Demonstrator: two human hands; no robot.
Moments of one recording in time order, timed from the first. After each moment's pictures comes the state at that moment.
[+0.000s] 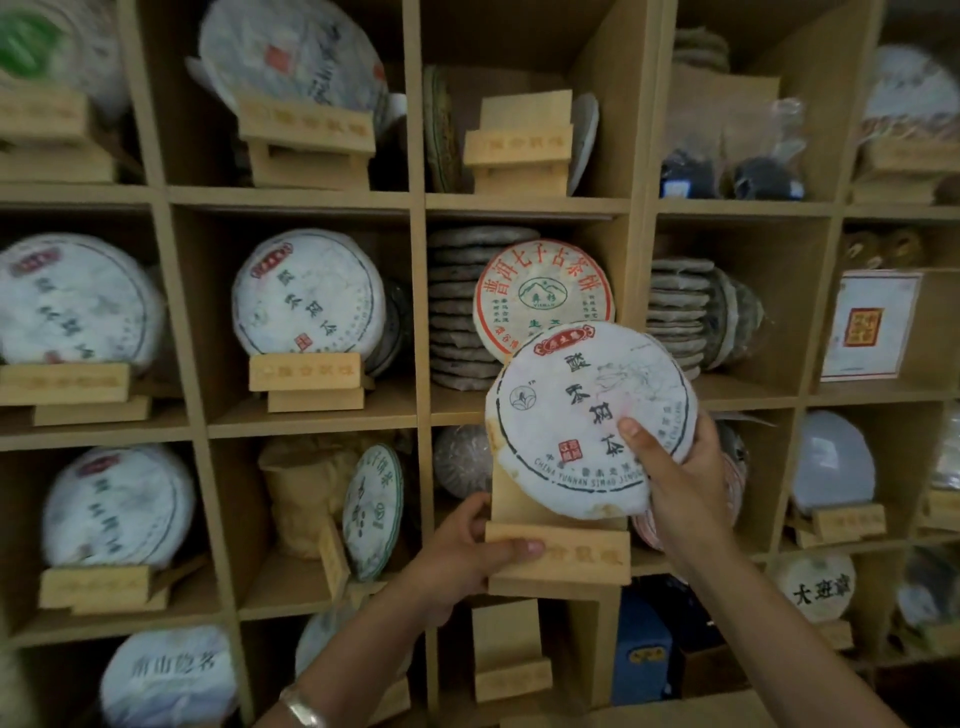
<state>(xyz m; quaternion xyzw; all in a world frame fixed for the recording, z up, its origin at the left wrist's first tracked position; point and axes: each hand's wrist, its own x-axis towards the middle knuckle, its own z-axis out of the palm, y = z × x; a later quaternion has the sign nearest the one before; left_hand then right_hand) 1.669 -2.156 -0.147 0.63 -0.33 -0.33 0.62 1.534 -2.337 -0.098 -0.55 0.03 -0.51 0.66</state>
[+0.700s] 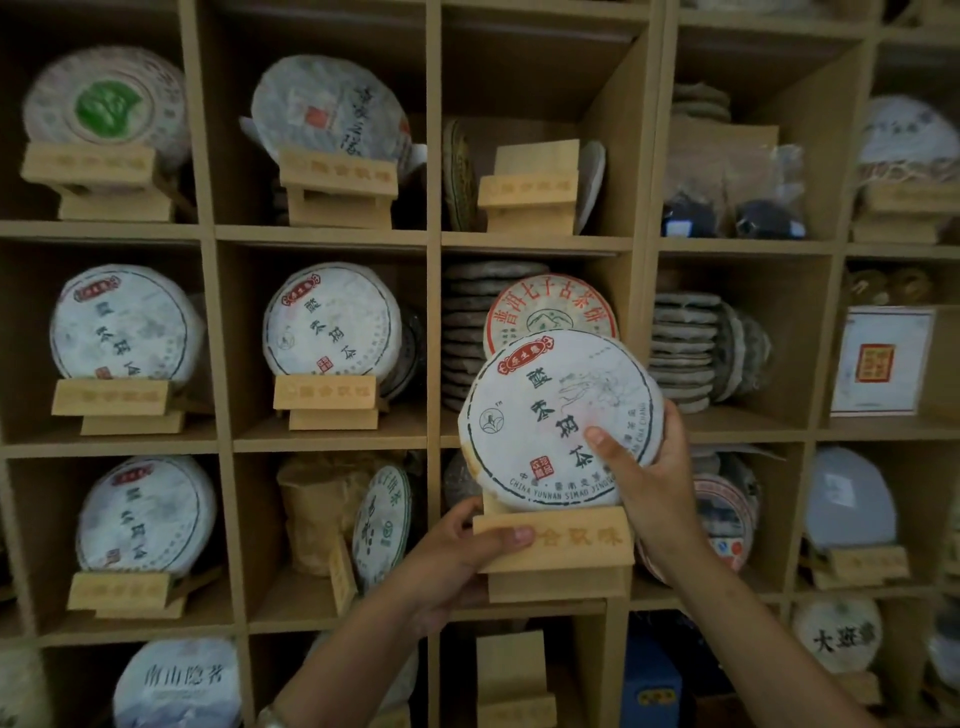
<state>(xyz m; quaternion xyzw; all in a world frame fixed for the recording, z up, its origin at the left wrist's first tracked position) 1.648 -2.138 -0.117 0.59 -0.30 -0.33 0.67 1.540 -2.318 -0.073 -0.61 -0.02 -0.50 0.61</state>
